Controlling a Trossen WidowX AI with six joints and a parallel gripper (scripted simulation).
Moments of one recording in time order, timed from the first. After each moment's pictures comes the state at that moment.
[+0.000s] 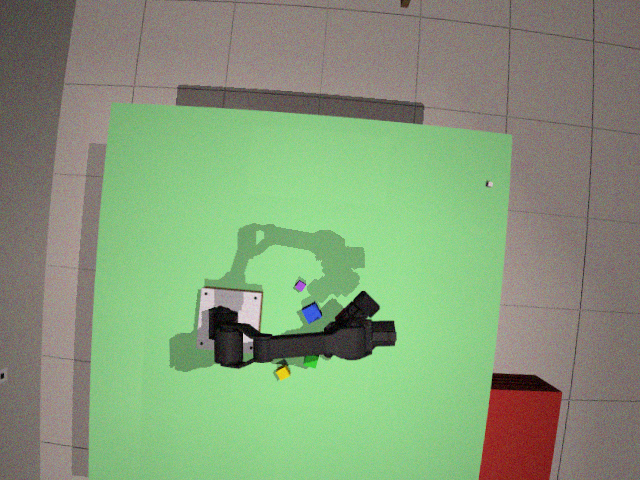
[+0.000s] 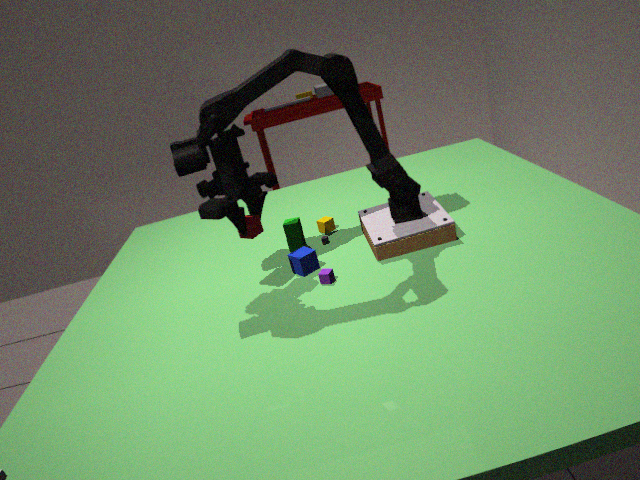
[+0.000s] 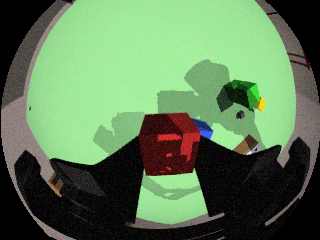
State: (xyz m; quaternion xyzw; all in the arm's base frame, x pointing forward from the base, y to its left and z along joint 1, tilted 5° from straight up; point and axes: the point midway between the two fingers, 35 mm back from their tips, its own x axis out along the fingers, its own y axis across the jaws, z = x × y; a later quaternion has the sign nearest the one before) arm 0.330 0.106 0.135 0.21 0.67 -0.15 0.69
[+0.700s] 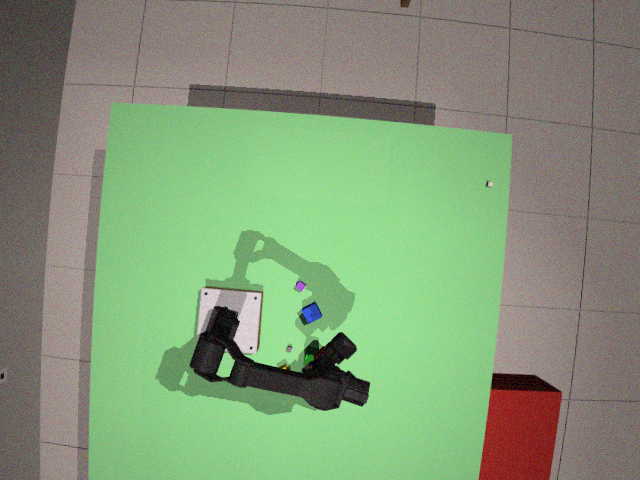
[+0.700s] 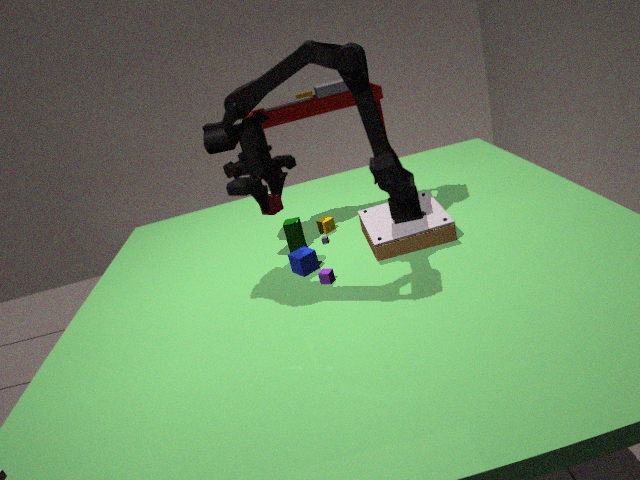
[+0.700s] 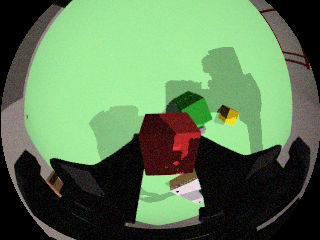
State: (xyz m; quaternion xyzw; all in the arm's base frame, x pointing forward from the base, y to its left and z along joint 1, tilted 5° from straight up) arm 0.303 -0.011 0.124 0.21 0.68 -0.15 0.69
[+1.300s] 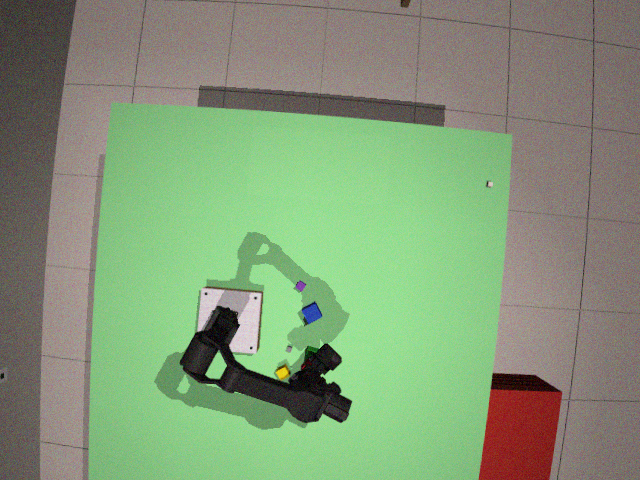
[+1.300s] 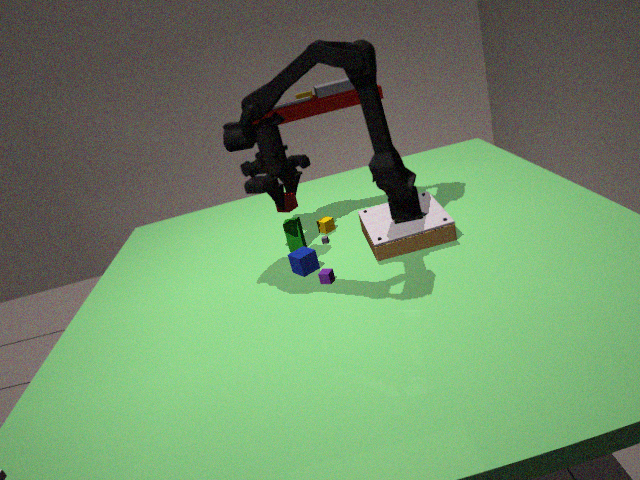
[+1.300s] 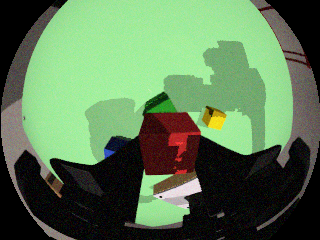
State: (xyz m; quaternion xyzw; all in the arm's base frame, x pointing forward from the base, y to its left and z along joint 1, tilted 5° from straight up) arm 0.278 -0.053 0.103 0.21 0.67 -0.15 0.69
